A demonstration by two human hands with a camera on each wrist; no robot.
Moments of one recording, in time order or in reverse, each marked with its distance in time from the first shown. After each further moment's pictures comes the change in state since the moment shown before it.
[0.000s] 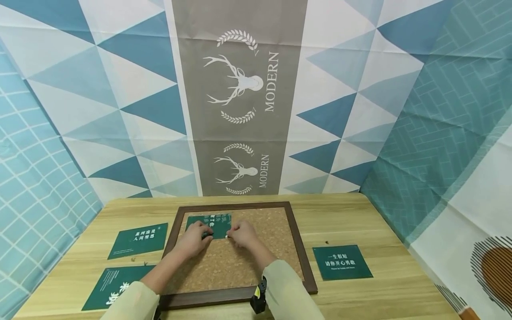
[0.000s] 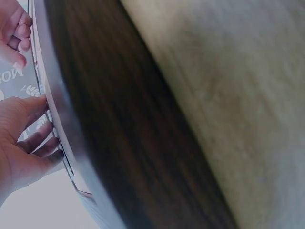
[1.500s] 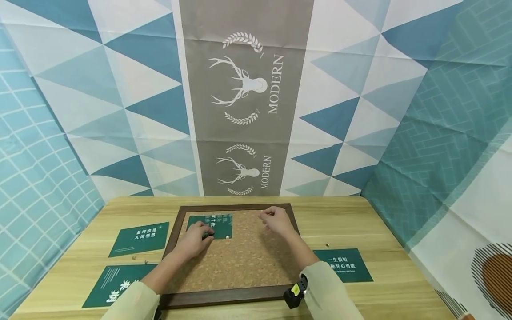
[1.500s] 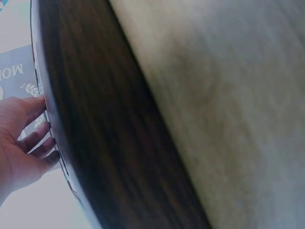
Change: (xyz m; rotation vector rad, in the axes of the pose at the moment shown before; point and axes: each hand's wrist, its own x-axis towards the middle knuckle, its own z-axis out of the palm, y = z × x) left_hand -0.002 -0.003 0.002 -0.020 0.032 0.020; right_hand -0.025 -0.002 -0.092 0.080 0.189 -0.015
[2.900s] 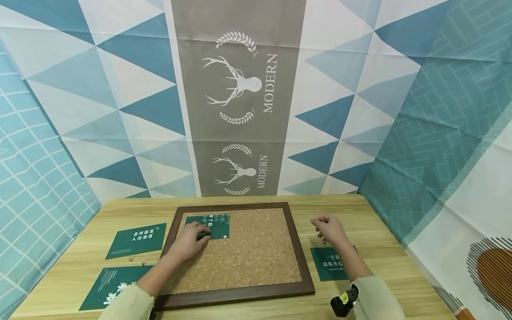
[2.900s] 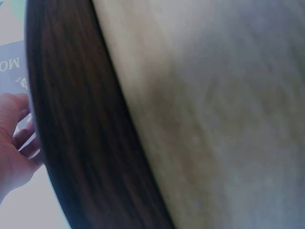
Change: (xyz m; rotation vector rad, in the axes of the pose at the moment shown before) left_hand -0.002 -0.008 0.004 0.008 0.069 0.040; right_hand -0.030 0.073 -0.123 -0.123 0.103 0.108
